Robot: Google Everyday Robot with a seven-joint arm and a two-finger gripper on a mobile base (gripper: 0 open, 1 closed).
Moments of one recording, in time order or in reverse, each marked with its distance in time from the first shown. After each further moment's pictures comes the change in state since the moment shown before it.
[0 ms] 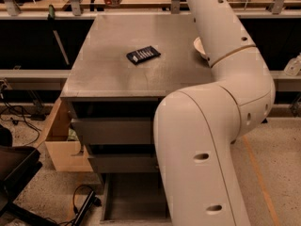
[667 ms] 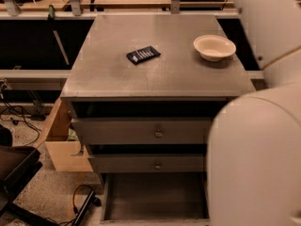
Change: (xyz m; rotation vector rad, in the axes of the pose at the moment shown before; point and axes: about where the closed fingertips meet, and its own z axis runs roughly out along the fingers) arm -0.030 -0.003 -0.087 0.070 -0.032 0.011
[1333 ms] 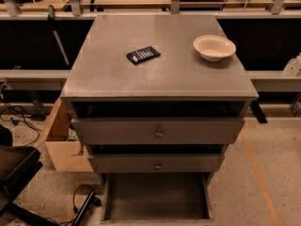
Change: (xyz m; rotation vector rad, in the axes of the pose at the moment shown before) arm -0.070 0.047 -0.164 0.112 -0.099 0.019
